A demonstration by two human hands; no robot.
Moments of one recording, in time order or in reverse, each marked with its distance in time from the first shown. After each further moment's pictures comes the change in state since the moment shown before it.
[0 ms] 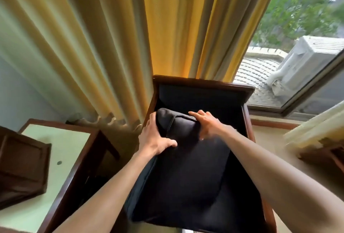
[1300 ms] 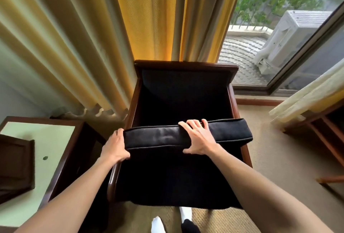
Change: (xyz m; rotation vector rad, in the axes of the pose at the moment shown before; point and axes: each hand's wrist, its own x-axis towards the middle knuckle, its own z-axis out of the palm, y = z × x) left_hand 0.001 -0.110 0.010 0.602 -0.244 -0.062; right_hand -0.063 0.024 0.108 -0.123 0.194 -0.097
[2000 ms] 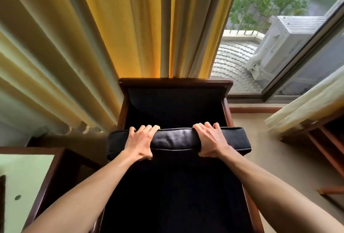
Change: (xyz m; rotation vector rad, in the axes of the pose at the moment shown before) left_hand 0.114 0.131 -0.031 0.361 0.110 0.493; right_hand 0.063 0.102 -0.040 -0.118 -0.053 0.121
